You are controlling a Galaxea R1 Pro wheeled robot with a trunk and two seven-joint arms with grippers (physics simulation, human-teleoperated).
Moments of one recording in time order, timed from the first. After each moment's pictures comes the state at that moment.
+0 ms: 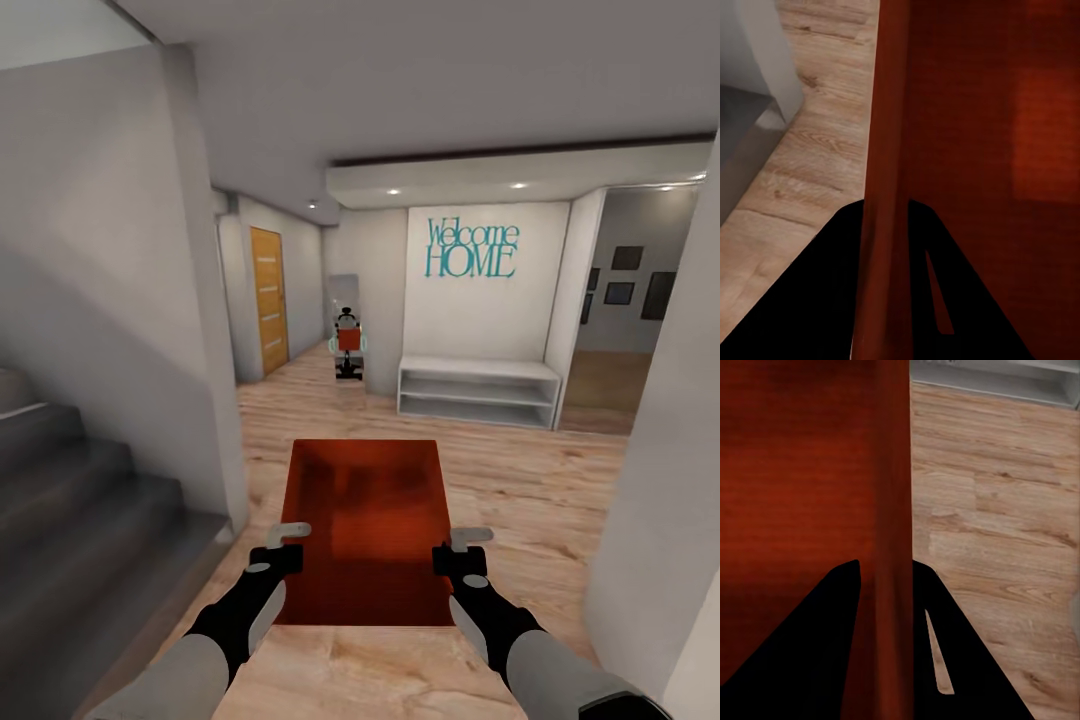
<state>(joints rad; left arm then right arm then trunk) -0.65 -0.14 -0.09 -0.44 0.09 0.12 0.22 -0.69 0.08 0.20 -0.27 -0.10 -0.10 -0.25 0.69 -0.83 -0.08</state>
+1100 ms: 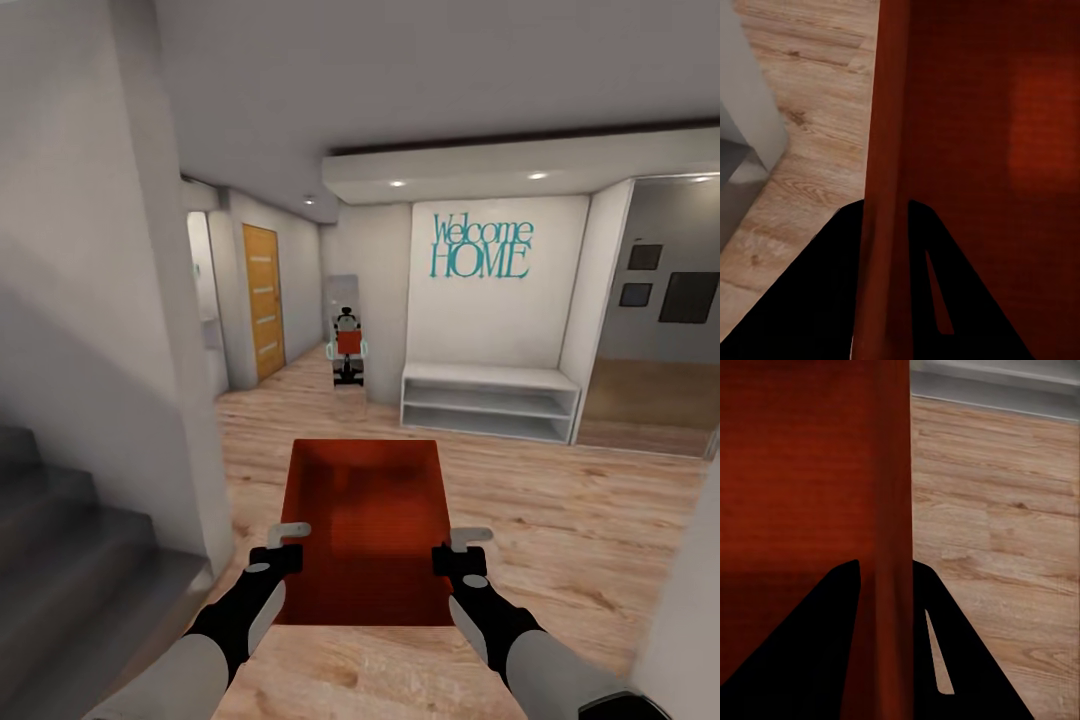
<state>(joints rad) -0.65 -0.14 -0.09 -0.44 0.10 0.12 0.22 -0.69 0.08 0.20 -0.27 -0.10 -0.10 -0.25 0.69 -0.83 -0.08</state>
